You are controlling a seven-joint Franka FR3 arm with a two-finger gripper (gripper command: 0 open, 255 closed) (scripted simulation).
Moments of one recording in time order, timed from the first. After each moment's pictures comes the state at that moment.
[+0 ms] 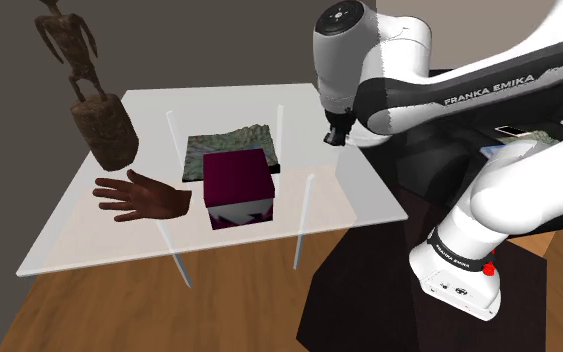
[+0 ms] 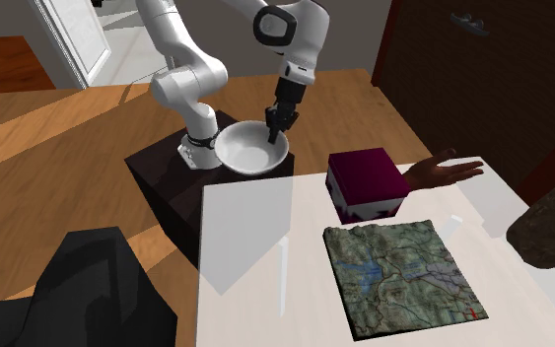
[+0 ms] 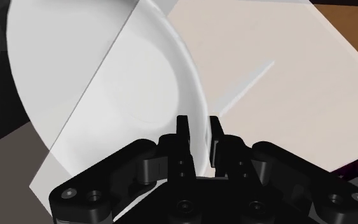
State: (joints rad) arm -0.10 -0.59 0.44 -2.62 -0.29 1.97 0.36
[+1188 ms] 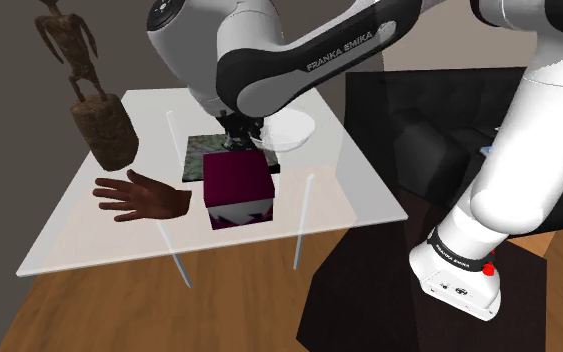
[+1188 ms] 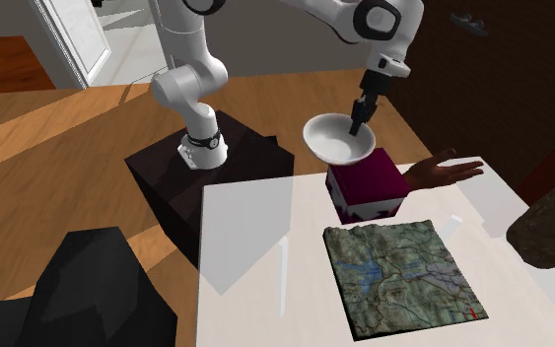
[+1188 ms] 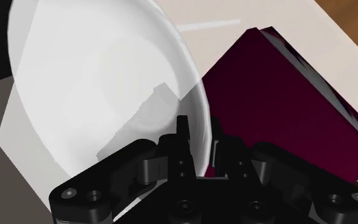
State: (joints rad) arm -0.09 0.20 0.73 -1.85 -0.57 1.68 0.76
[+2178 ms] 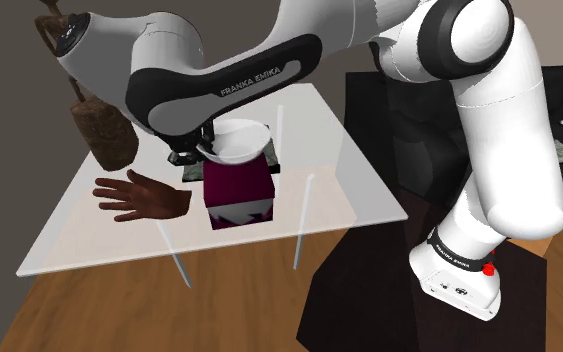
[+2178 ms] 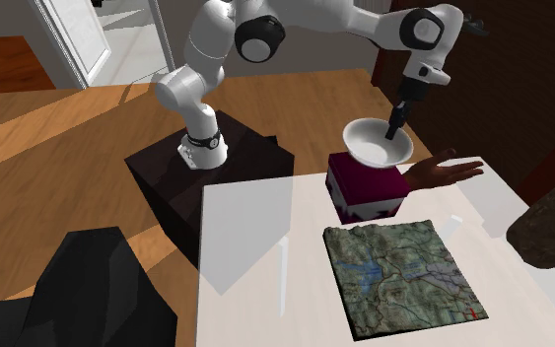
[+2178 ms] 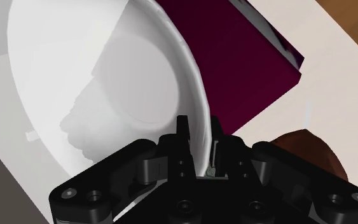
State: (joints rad) arm 0.18 0.64 0.66 -1.32 -0.76 1.47 0.84
